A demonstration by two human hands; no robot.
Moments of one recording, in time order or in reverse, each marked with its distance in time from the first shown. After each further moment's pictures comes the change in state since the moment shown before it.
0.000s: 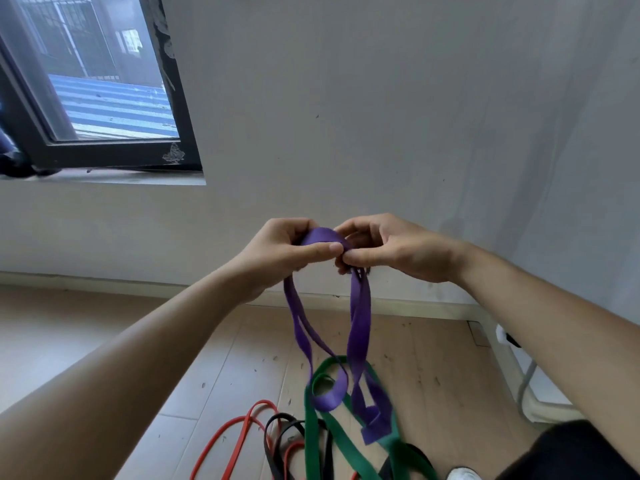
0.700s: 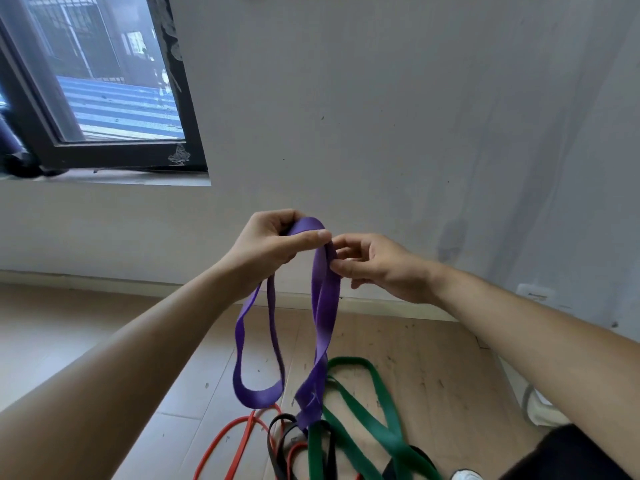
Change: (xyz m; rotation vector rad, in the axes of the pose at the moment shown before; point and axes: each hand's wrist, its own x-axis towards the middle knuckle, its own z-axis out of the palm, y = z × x) left_hand -0.005 0.002 -0.016 -0.063 0.157 0.010; right_hand 0.017 0.030 0.027 0.122 0.096 0.062
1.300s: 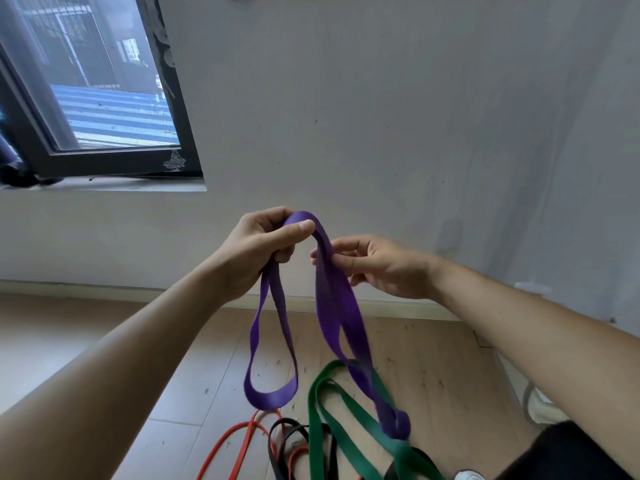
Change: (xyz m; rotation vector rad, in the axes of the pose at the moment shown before) left_hand 0.005 0.000 -0.009 -0.201 -0.113 0.018; right_hand 0.003 0.003 -0.012 0.076 -0.100 0.022
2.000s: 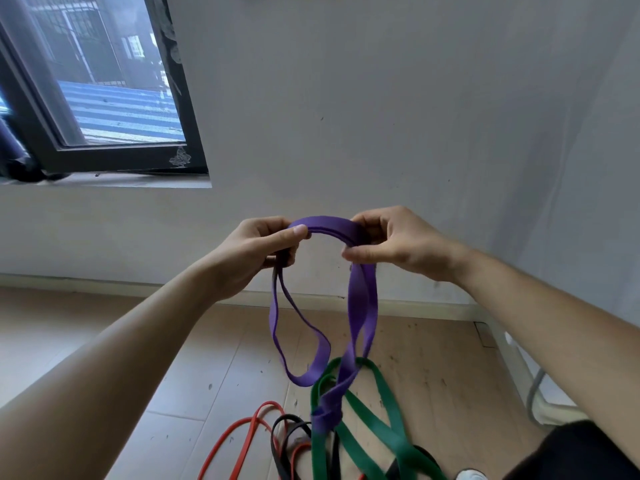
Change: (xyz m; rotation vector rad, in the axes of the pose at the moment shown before) left_hand -0.006 -0.008 -0.018 0.121 -0.043 -0.107; right_hand -0.016 -0.034 -0.004 -0.289 0.214 -0.146
